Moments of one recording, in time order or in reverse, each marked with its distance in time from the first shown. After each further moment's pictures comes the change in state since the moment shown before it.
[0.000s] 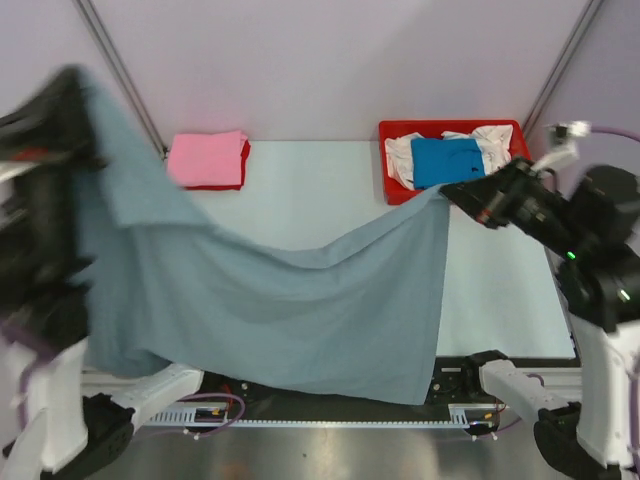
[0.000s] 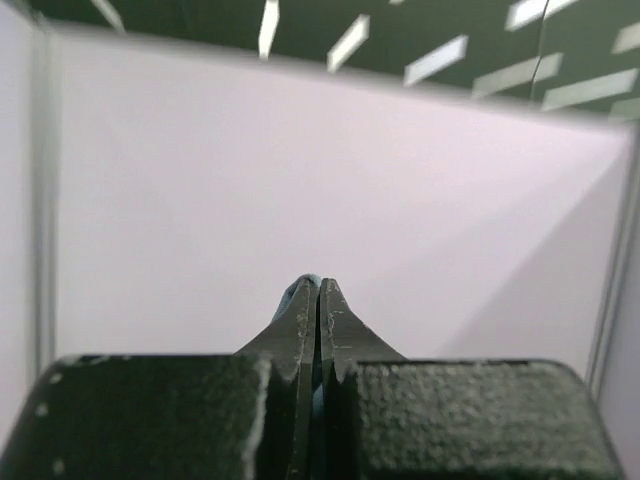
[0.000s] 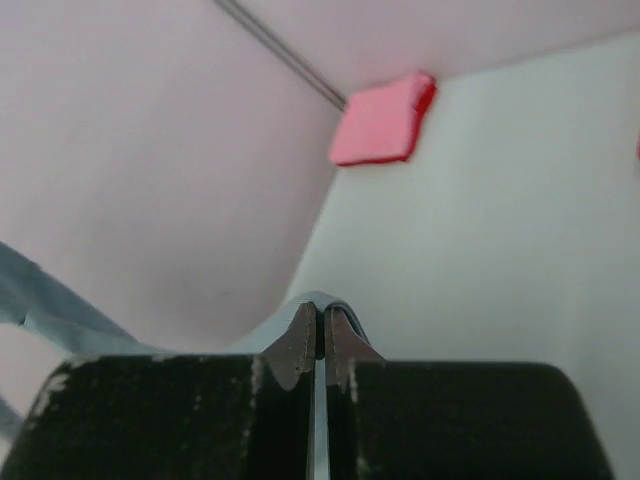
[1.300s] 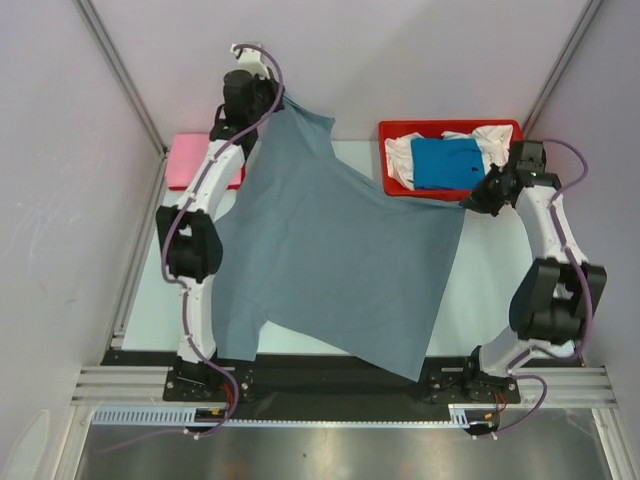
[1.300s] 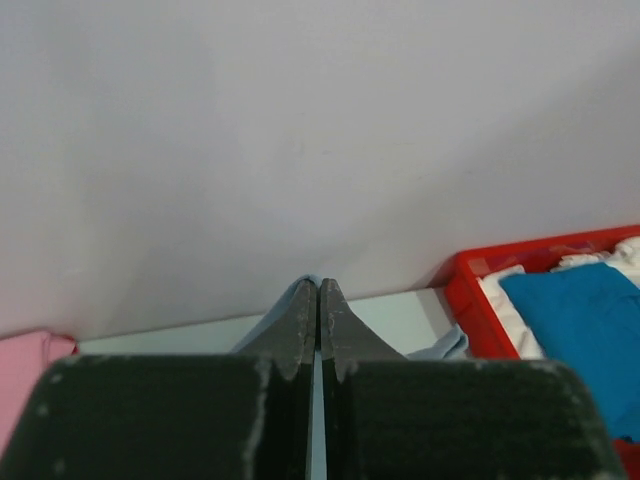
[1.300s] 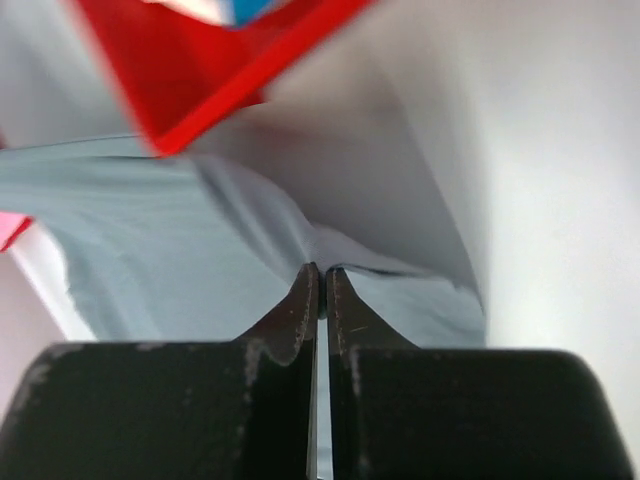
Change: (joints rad) left arm 0.207 1.310 0.309 0.142 0.291 -0.282; right arm -0.381 0.723 -0.343 0.177 0.208 -0.157
